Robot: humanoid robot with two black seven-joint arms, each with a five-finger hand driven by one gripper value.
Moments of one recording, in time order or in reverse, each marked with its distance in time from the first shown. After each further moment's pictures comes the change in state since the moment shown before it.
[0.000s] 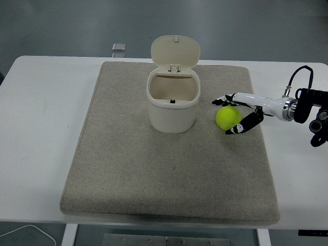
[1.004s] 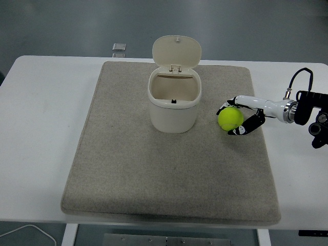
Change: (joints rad) left arm 0.000 0.000 0.000 0.000 0.000 0.000 0.000; right arm -0.002 0.001 -0.020 -0.022 -0.034 -0.002 0.000
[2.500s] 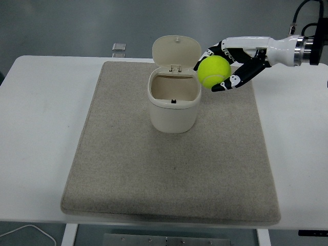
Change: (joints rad) left arm 0.000 0.000 0.000 0.000 0.000 0.000 0.000; right arm 0.345 -0.034 0.019 0.090 0.390 0.334 0.032
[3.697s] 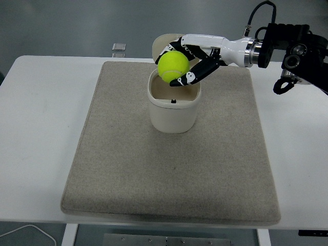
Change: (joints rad) left arm 0.000 0.000 0.000 0.000 0.000 0.000 0.000; right arm -0.008 0.213 -0.023 -0.099 -0.018 -0.194 -0.014
